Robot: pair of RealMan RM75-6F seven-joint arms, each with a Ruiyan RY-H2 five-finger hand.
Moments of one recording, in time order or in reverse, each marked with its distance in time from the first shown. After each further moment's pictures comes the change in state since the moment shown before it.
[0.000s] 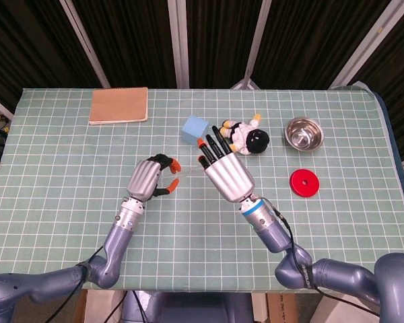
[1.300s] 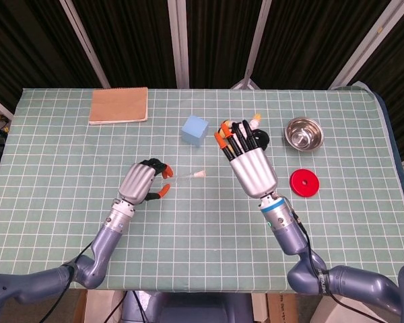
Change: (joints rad) left arm 0.026 0.076 0.090 0.020 0.058 -0.027 0.024; right arm -0.082 0.106 0.018 -0.122 0.127 0.019 -0.090
